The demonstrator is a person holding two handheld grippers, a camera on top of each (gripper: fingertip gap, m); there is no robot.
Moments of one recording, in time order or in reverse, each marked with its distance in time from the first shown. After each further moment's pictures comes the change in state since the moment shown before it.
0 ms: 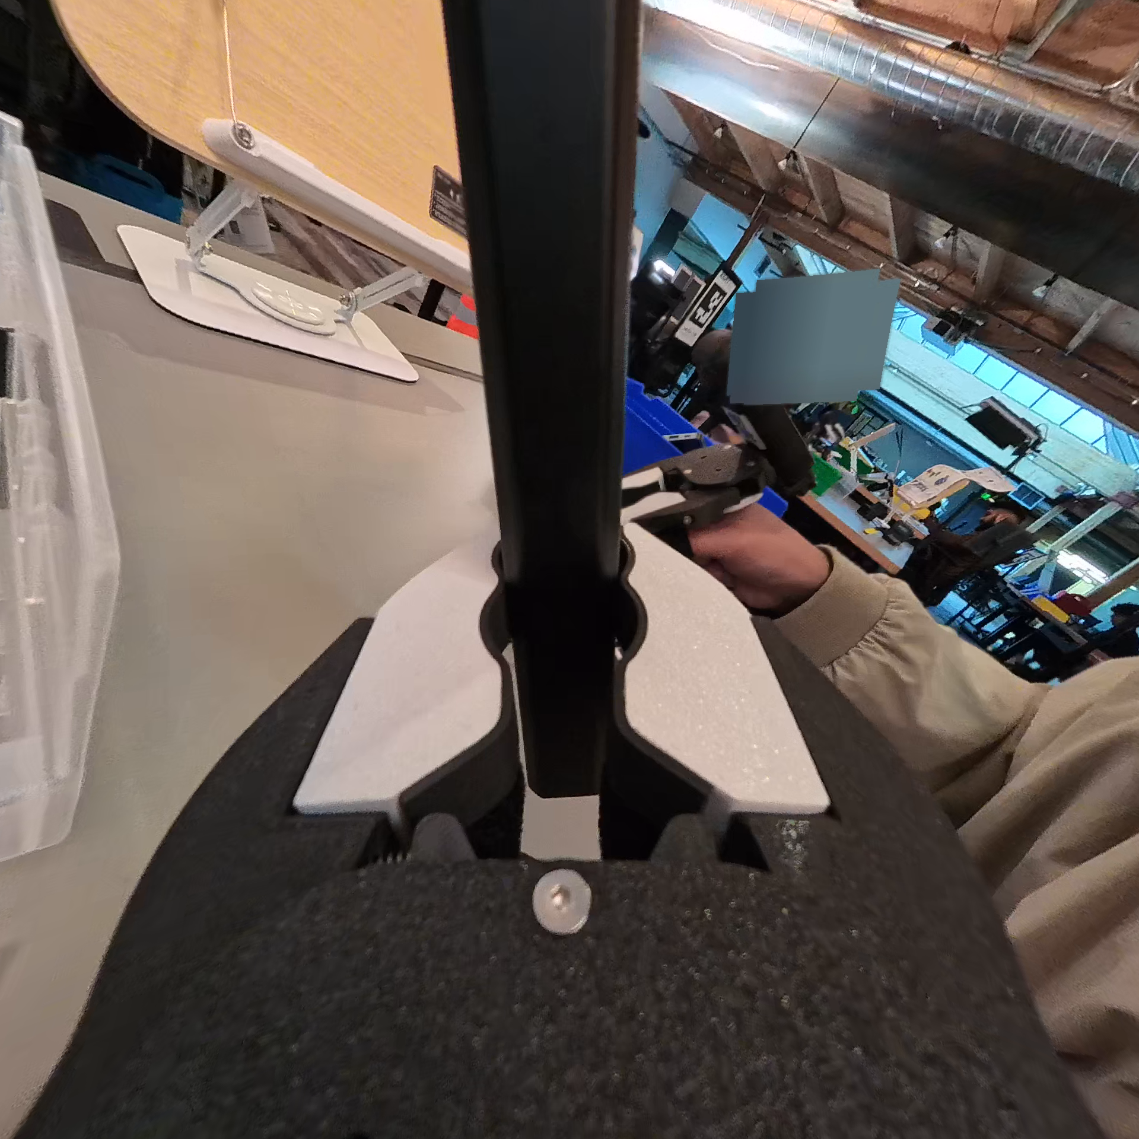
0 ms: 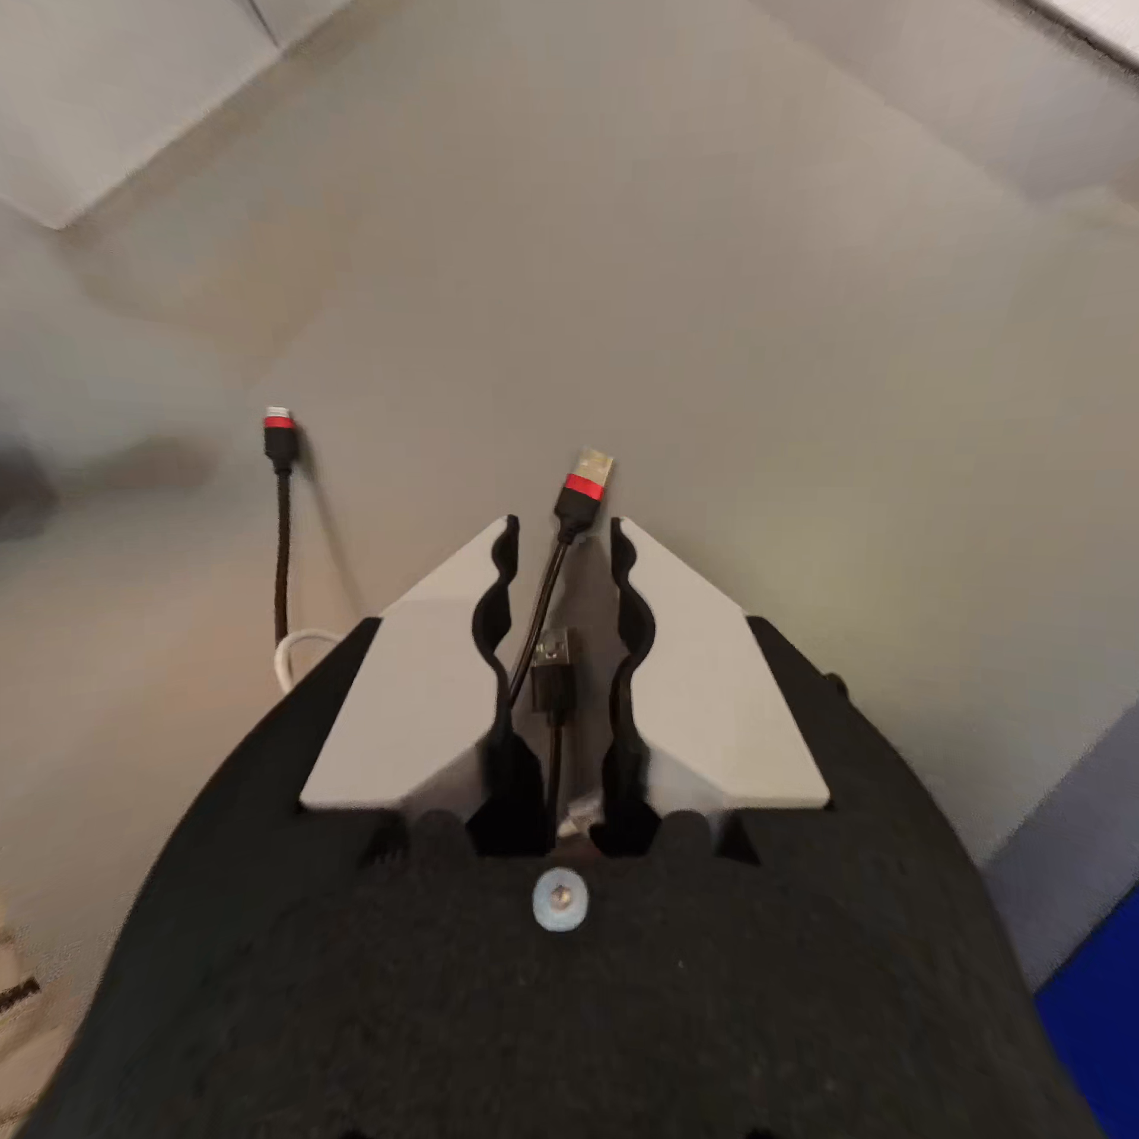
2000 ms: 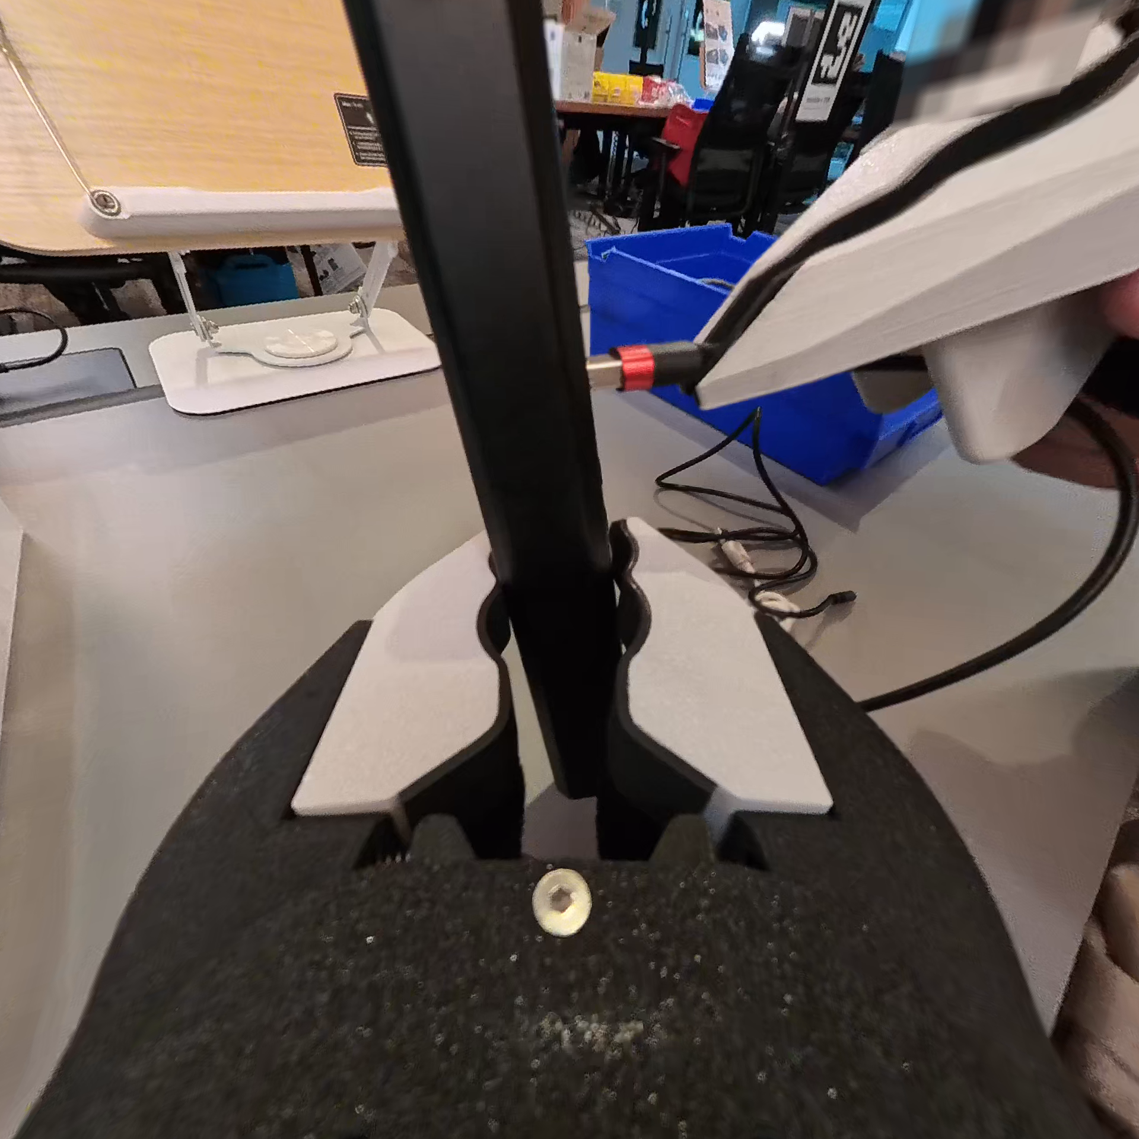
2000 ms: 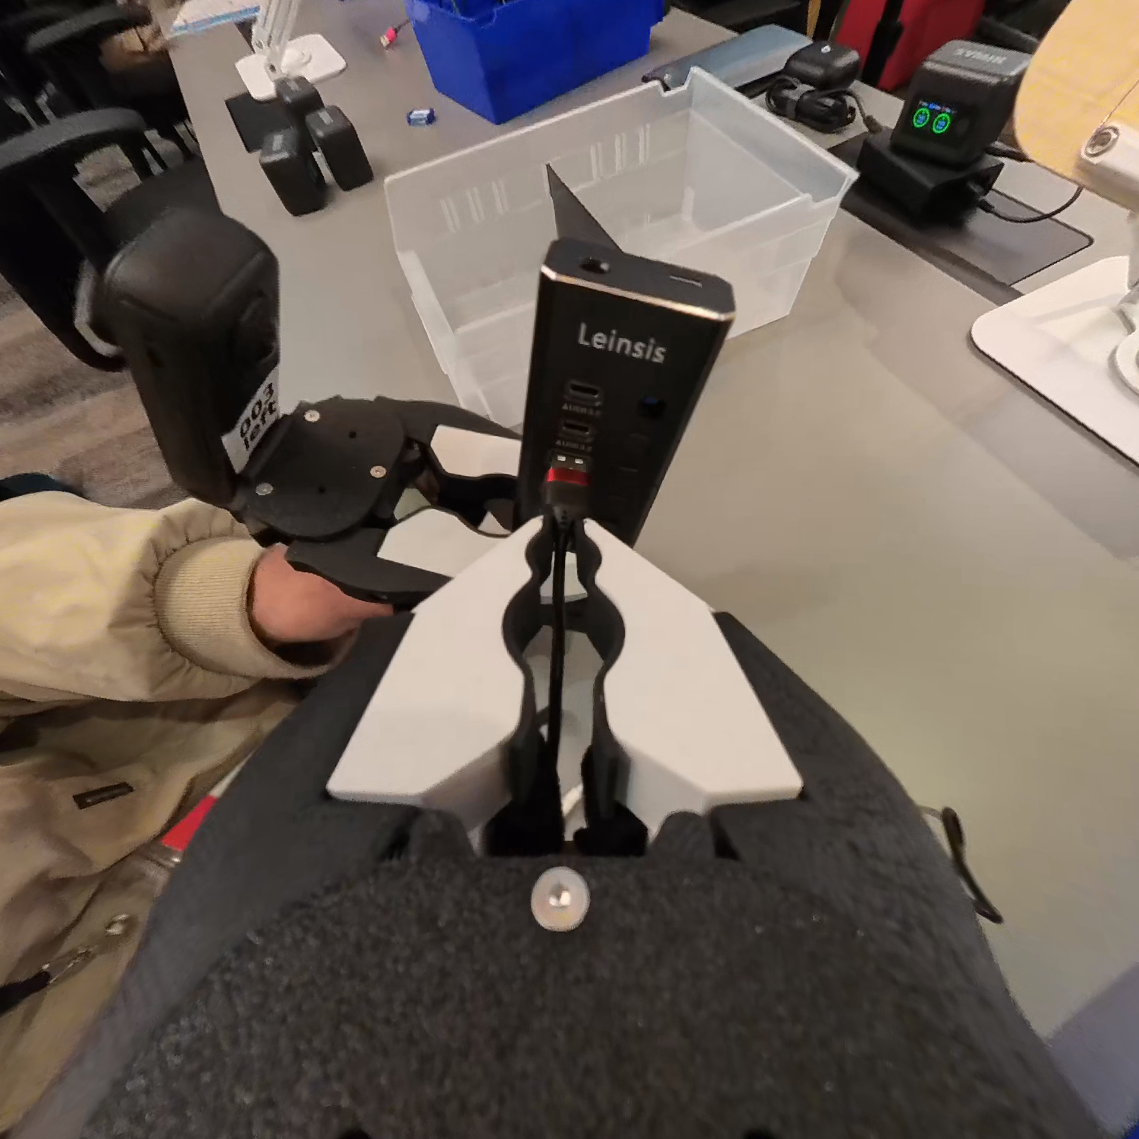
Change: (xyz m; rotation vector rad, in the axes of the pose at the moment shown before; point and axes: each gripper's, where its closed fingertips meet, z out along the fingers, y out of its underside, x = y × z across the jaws) left arm 0.018 0.038 0.083 -0.176 -0.173 0.466; right arm -0.125 -0.072 -0.103 0.293 -0.232 -0.170
